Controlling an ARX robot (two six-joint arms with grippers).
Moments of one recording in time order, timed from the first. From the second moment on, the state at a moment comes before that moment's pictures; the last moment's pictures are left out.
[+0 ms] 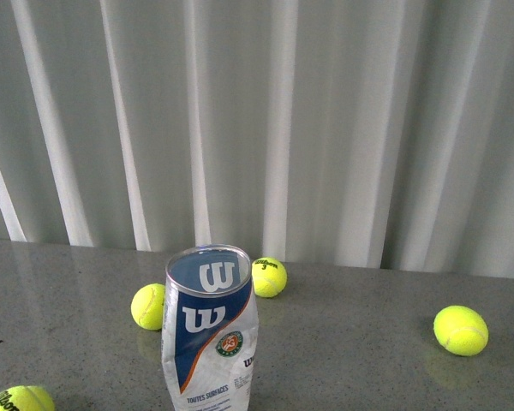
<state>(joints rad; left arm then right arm) 0.00 0.00 0.02 0.00 0.00 0.00 0.00 0.00 0.00 0.00 0.00 -0.01</state>
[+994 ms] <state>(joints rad) 0.00 0.00 0.02 0.00 0.00 0.00 0.00 0.00 0.00 0.00 0.00 -0.01</state>
